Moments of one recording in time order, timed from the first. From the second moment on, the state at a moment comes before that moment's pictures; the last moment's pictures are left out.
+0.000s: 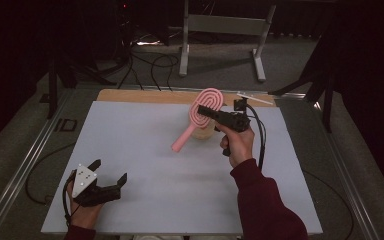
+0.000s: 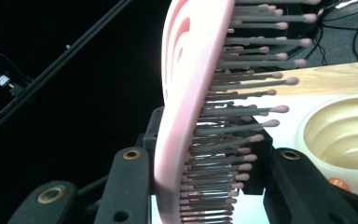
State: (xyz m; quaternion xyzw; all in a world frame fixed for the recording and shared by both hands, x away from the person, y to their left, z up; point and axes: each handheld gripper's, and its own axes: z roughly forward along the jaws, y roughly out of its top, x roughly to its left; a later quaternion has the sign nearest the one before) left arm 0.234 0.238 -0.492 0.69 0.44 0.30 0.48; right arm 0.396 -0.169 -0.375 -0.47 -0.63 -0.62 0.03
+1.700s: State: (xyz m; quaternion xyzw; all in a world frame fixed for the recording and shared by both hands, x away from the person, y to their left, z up) left arm 0.235 0.235 -0.493 0.70 0.43 0.29 0.49; right arm 0.429 -0.198 -0.362 -0.51 -0.59 -0.62 -0.03
